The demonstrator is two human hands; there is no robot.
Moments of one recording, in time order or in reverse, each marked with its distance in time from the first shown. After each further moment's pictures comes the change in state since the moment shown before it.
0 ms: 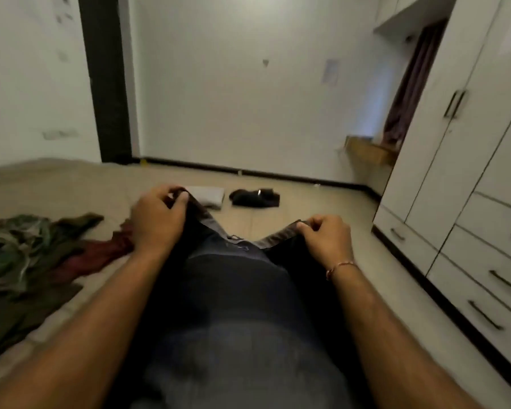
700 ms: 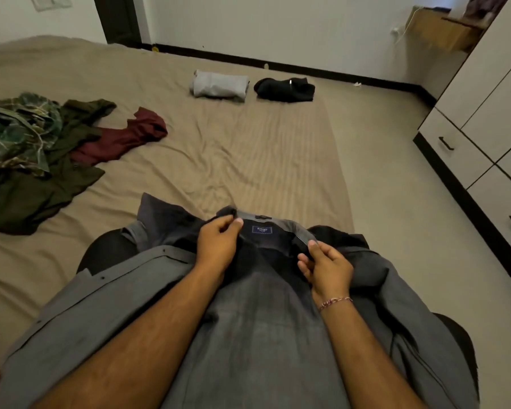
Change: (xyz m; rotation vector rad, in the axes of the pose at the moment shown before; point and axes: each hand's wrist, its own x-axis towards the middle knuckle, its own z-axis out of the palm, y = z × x) left_hand -0.226 -0.109 0.067 -0.293 -0.375 -0.735; right_hand -0.191 0.126 0.122 0.929 0.022 0.904
